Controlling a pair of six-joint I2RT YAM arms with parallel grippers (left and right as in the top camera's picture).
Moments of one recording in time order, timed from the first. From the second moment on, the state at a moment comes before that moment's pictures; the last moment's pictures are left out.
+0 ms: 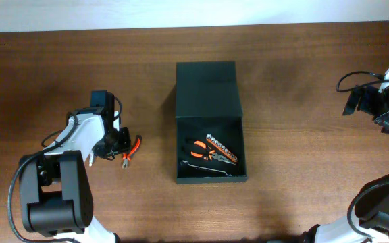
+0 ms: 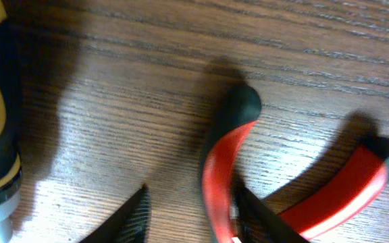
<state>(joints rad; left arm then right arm) 0.05 1.82 1.05 -0.77 -0.02 -0.17 -0.44 1.78 1.78 -1.50 -0.02 0.08</state>
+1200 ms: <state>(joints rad) -0.42 1.76 1.66 -1.03 0.07 0.33 -0.44 1.78 1.78 -1.47 -0.03 0.06</state>
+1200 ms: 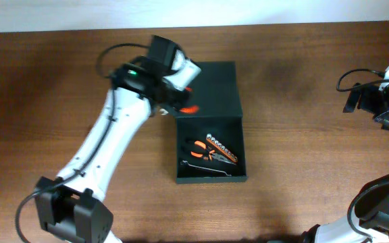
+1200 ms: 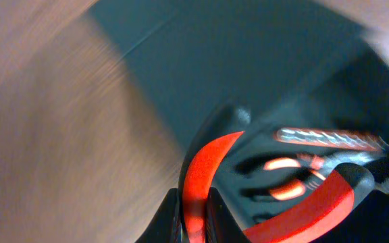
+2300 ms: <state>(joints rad) -0.59 2.11 1.66 -1.08 0.22 0.77 -0.44 1.78 1.78 -1.46 -0.02 0.05</state>
